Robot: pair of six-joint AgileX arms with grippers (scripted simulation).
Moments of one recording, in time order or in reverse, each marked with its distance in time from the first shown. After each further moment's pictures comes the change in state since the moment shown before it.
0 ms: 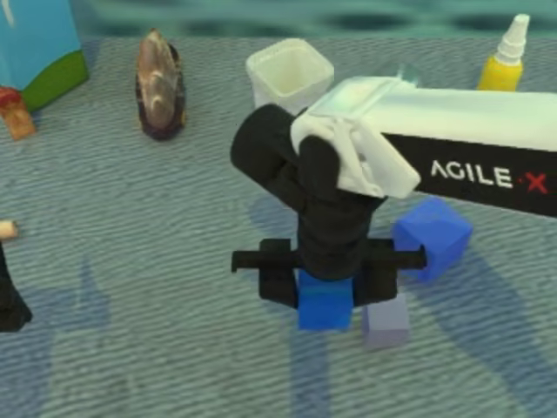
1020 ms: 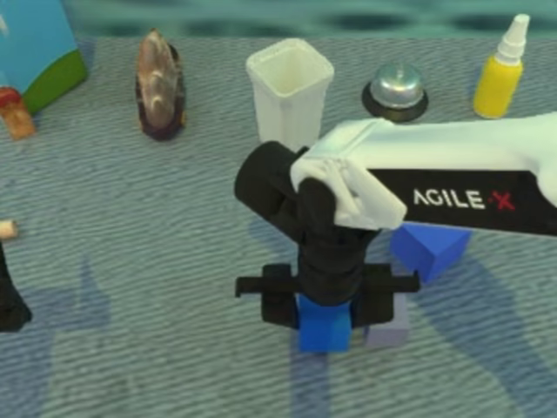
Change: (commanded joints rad) left arm 0.000 0.000 0.000 0.000 0.000 0.000; right arm 0.006 0.044 -0.094 0.136 0.001 0.000
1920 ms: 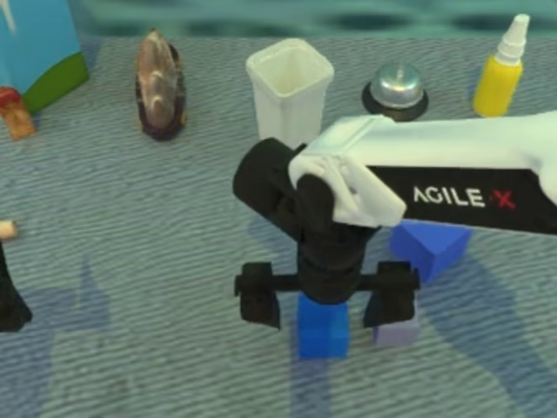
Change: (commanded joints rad) left arm 0.000 0.000 0.000 0.000 0.000 0.000; right arm 0.000 -0.005 0.015 -0.017 0.000 0.001
